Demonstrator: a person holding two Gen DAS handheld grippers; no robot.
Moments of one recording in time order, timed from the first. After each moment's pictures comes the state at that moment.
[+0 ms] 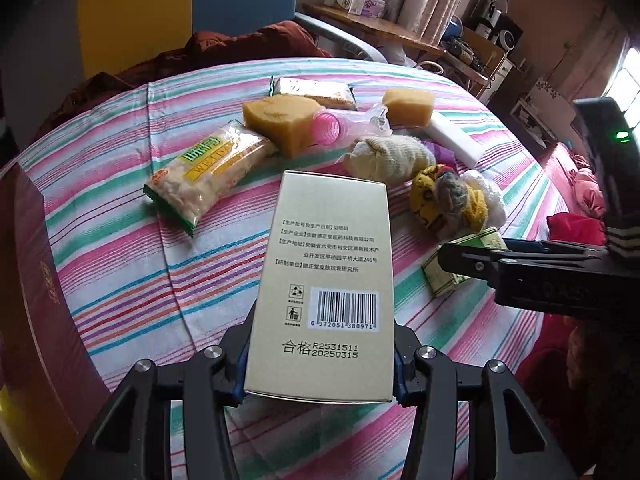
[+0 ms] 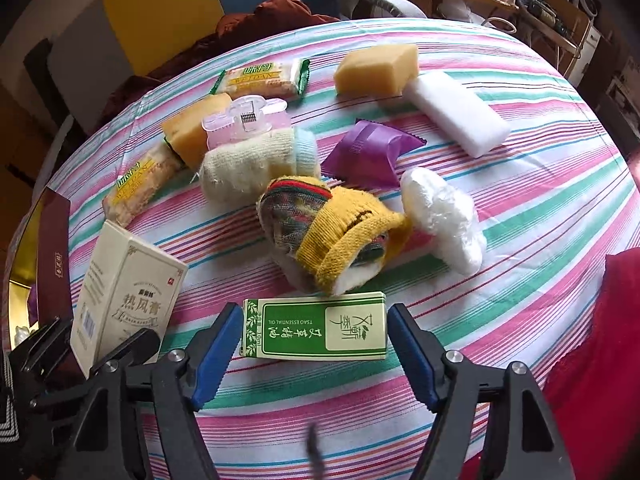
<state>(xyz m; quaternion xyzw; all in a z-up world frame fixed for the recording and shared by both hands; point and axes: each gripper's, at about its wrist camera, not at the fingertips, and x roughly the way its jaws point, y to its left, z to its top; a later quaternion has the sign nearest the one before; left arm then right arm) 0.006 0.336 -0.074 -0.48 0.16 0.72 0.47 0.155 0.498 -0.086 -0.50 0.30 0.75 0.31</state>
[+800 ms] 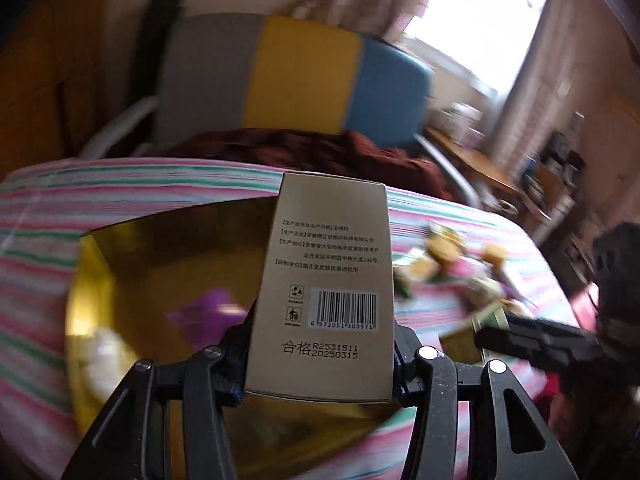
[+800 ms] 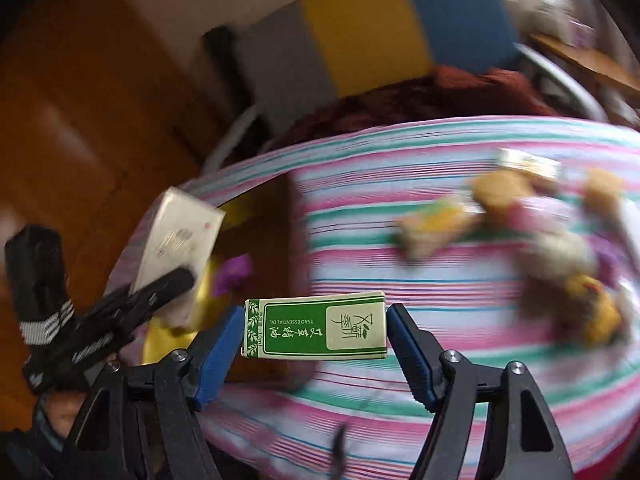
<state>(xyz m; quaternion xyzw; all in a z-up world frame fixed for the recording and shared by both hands) -0.083 0.112 0.017 -0.41 0.00 0.86 0.32 0.037 0.322 0.002 -0.41 0.25 0.88 0.02</state>
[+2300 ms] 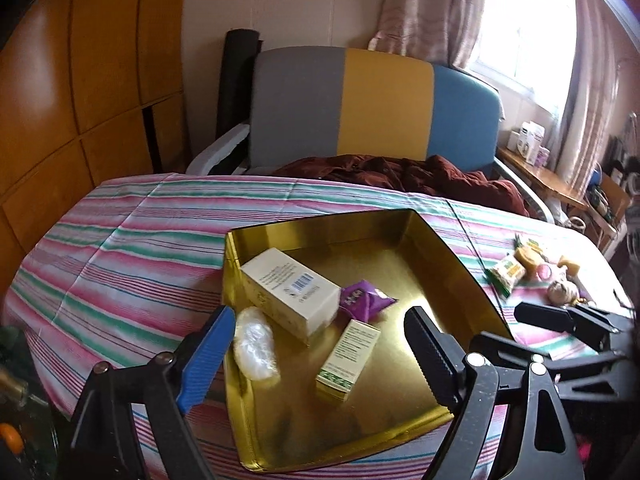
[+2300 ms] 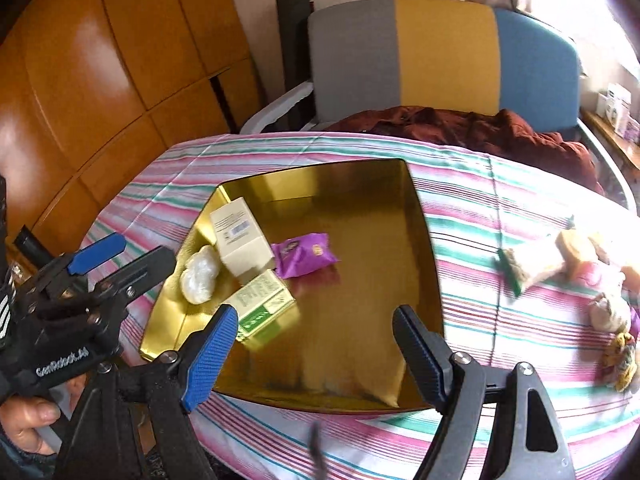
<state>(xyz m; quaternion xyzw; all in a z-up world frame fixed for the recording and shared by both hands) -0.050 0.038 0.014 -0.34 0.04 0.92 0.20 0.001 0.227 -0.007 -0.41 0.13 0.90 0.04</state>
